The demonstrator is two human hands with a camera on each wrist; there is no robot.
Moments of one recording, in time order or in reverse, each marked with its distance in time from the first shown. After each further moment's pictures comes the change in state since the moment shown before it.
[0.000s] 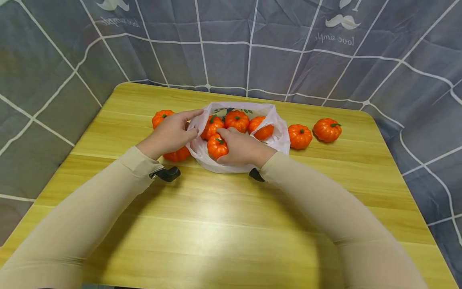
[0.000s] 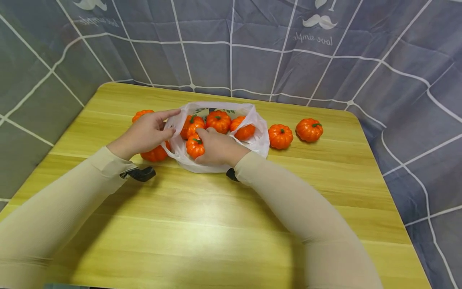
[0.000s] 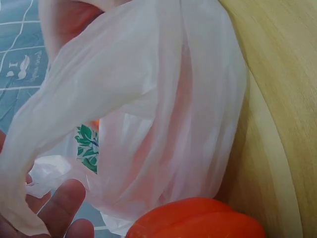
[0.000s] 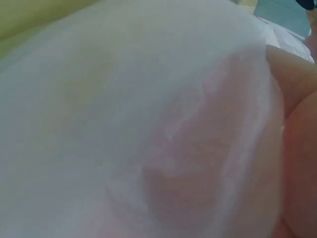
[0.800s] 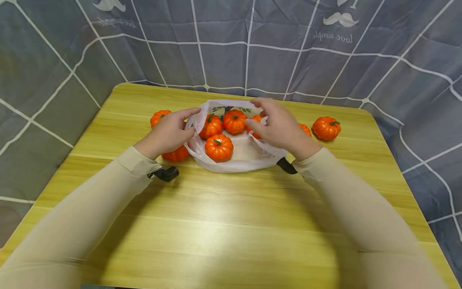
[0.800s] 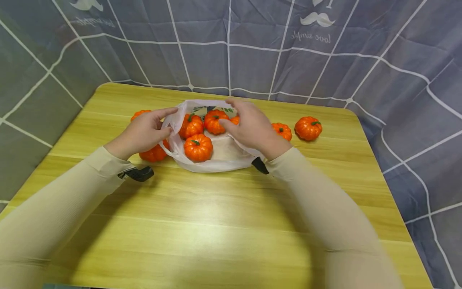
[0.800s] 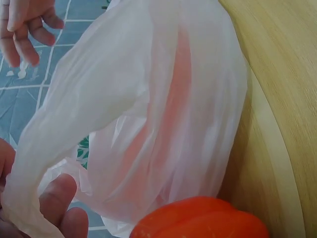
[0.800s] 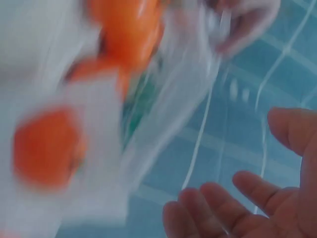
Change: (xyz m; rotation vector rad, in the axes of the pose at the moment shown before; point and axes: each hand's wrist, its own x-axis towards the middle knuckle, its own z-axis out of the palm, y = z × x) left_hand 0.000 0.002 -0.002 -0.015 0.005 -0.020; right_hand -0.060 0.049 -0.057 0.245 0.392 -0.005
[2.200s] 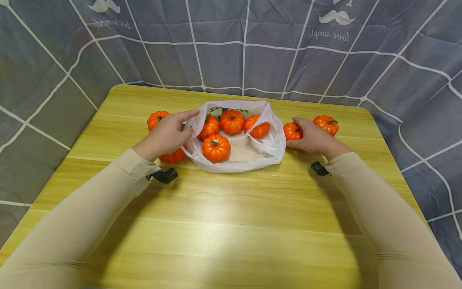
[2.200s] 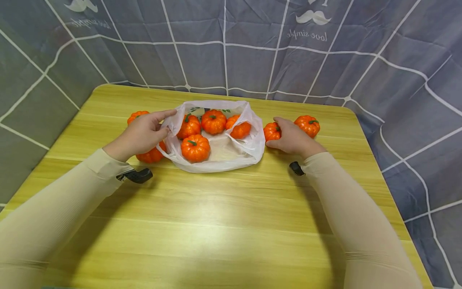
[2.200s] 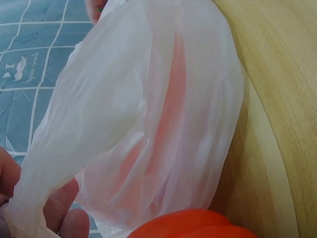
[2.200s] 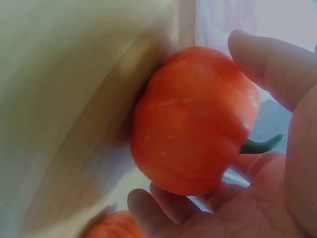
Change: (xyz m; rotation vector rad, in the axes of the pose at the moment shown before) left_hand 0.002 0.005 0.006 0.005 -0.018 -0.031; right_hand -0.020 0.145 -0.014 -0.102 -0.222 0.227
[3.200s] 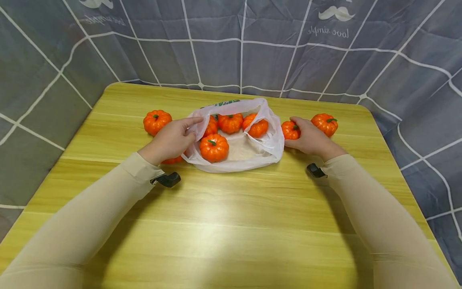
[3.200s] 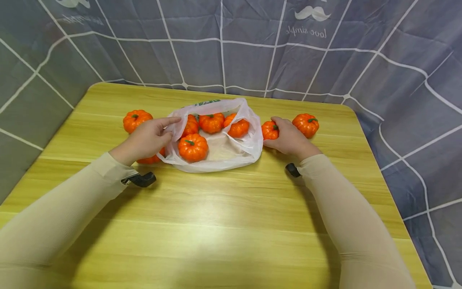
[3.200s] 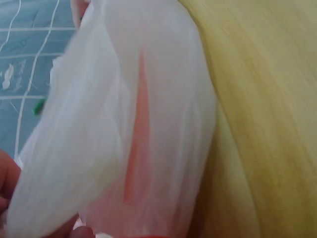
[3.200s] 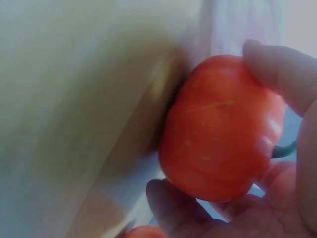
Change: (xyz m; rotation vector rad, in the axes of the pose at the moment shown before) left_hand 0.007 -0.005 0.021 -0.025 -0.063 -0.025; right_hand 0.003 0.002 0.010 0.017 0.041 0.056
